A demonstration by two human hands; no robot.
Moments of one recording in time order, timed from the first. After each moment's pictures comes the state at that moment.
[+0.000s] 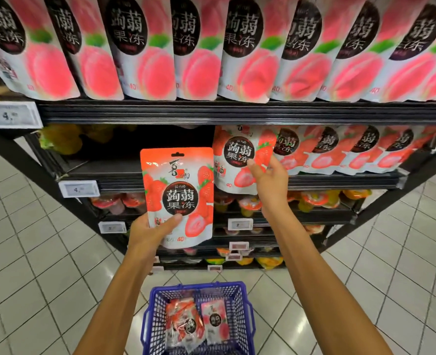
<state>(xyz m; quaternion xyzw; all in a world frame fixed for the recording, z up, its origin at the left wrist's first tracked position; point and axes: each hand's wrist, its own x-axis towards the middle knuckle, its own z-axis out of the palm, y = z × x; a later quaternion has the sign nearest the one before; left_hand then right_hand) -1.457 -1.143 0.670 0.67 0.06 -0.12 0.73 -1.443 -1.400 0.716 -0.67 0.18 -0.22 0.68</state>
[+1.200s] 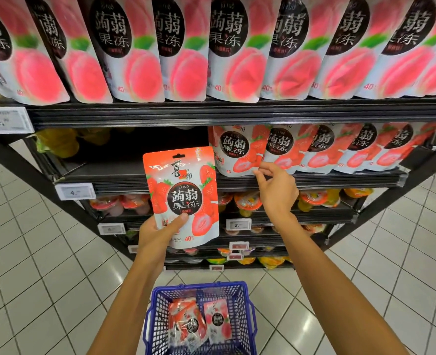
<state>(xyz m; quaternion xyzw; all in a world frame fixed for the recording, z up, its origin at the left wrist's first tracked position) -1.463 -1.171 0.665 0.63 0.07 -0.12 0.76 -1.441 -1.437 0.678 -0.87 0.26 -0.25 0.33</state>
